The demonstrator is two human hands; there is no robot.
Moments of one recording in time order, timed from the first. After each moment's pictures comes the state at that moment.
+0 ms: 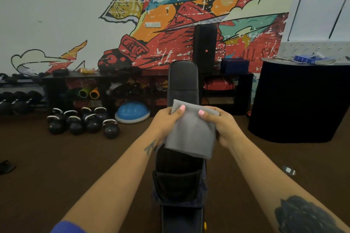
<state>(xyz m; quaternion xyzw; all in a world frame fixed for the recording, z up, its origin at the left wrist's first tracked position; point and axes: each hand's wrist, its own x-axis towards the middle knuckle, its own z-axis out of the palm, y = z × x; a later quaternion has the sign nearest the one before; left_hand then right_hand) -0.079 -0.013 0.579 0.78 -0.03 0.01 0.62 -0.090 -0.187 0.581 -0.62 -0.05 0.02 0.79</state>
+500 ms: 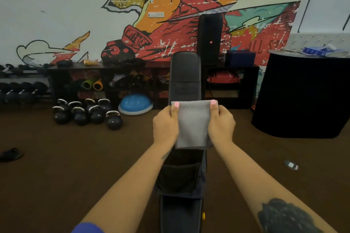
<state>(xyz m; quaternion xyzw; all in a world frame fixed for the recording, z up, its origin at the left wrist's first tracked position) -0.085 -0.045 0.536 0.83 0.04 0.28 0.48 -0.077 -0.175 0.536 -0.77 0.04 -0.26 0.58</state>
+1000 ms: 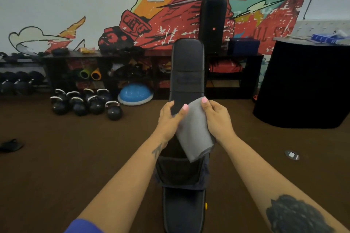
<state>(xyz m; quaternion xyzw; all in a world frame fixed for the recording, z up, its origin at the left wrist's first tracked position) -0.050 -0.011 0.498 0.76 0.00 0.03 0.65 -0.050 -0.159 0.517 -0.78 -0.05 -0.12 0.60</state>
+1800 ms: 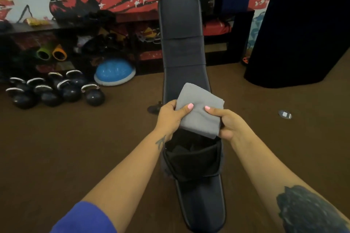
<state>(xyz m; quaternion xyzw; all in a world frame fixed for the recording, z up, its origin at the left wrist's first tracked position) 0.093 0.055 0.402 0.72 0.02 -0.08 0.69 0.051 -0.101 0.441 -0.51 0.23 0.15 0.82</state>
